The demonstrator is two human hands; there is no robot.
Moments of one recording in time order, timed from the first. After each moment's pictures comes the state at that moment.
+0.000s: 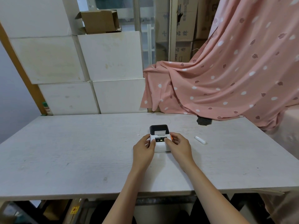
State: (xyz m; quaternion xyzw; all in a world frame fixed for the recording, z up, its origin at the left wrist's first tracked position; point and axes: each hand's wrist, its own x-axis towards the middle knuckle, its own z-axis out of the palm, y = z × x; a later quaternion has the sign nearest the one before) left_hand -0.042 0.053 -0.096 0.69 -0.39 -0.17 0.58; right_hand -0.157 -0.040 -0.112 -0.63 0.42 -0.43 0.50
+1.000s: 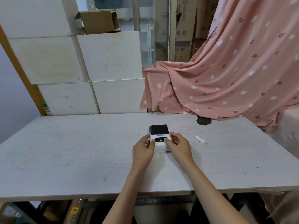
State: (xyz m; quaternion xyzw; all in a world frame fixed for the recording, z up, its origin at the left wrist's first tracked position) left_hand -0.041 0.052 -0.098 0.69 -0.39 -0.17 0.58; right_hand -0.157 -0.042 -0.115 -0.63 0.42 -0.42 0.50
